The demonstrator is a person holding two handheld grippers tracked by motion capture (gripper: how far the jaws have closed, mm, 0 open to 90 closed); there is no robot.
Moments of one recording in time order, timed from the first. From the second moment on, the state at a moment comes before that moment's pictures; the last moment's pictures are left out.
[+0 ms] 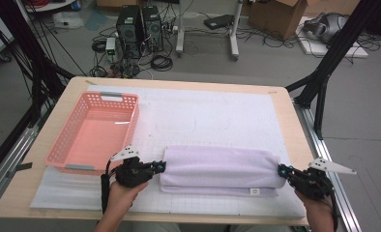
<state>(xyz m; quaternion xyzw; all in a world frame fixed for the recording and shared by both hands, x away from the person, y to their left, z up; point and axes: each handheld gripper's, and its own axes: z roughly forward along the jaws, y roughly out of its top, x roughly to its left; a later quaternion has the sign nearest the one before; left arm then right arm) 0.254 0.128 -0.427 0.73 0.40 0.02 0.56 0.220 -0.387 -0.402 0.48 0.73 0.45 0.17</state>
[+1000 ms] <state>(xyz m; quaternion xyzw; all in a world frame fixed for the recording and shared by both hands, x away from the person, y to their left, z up) 0.329 0.099 -0.451 0.75 0.45 0.06 0.48 0.310 -0.361 -0.438 0.48 0.79 0.35 0.17</state>
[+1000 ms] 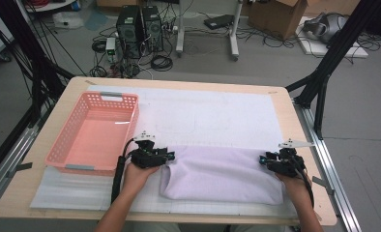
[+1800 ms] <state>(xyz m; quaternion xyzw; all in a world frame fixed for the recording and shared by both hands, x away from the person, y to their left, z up) 0.352 0.089 -0.453 0.75 0.47 0.07 0.47 0.314 -0.381 -0.437 0.53 0.74 0.38 0.18</state>
